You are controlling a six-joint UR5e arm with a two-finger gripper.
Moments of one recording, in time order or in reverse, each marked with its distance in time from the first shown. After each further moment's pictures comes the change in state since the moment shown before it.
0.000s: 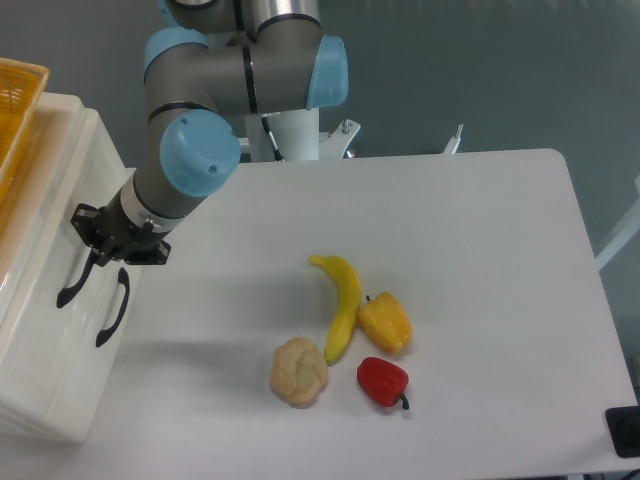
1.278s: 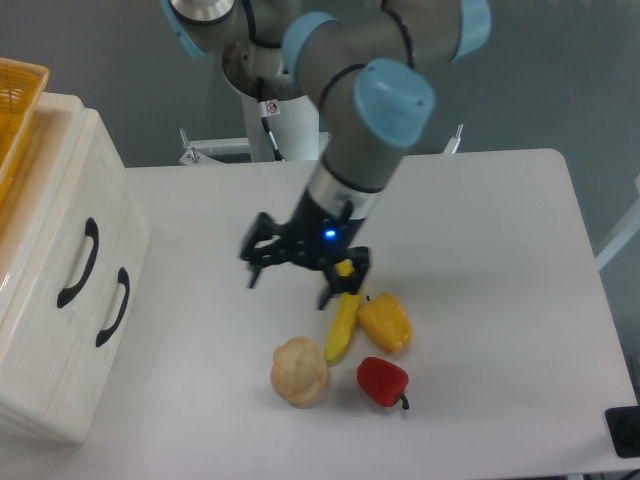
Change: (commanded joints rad) arm 0.396 -0.009 0.071 0.160 0.221 0.441
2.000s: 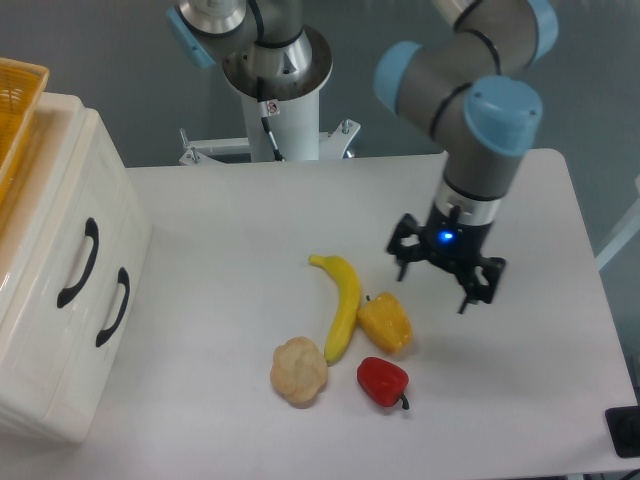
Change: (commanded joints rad) arm 0.179 -0.144 0.027 0.126 0.200 0.667
